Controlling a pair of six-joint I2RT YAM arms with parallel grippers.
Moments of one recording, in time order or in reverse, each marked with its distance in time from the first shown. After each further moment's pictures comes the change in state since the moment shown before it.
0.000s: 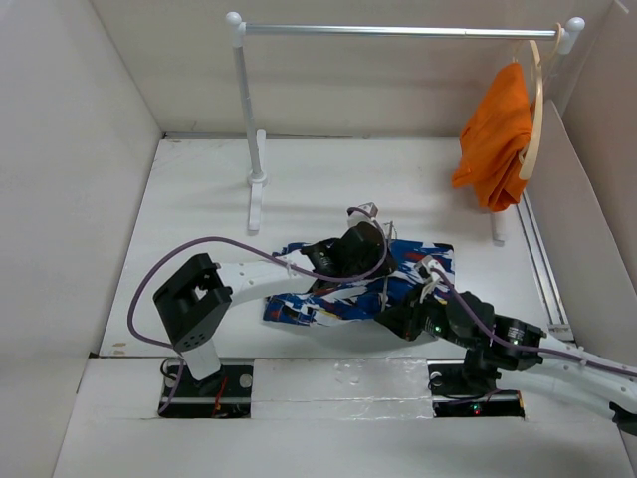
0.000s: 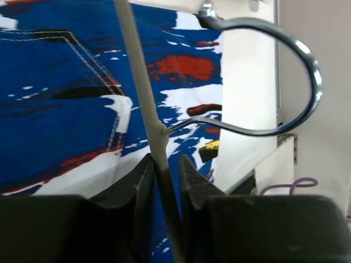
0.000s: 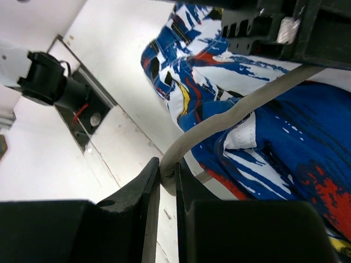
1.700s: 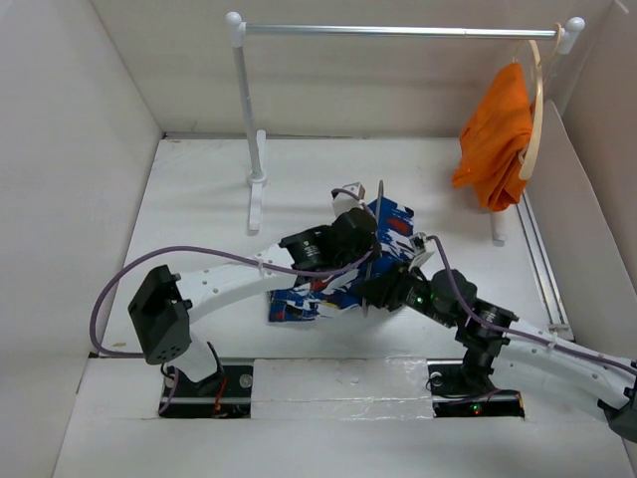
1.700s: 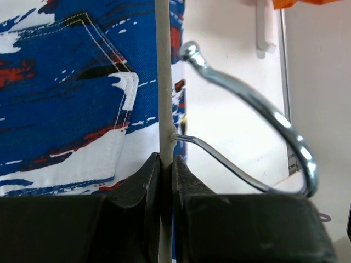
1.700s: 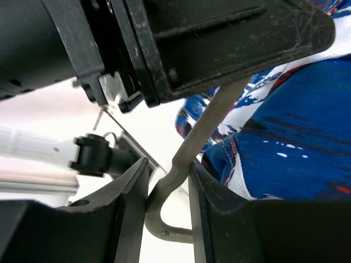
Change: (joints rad) left arm -0.023 -0.142 0.094 -0.238 -0.197 0.032; right arm -0.167 0.256 -0.019 0.400 -0.085 0.225
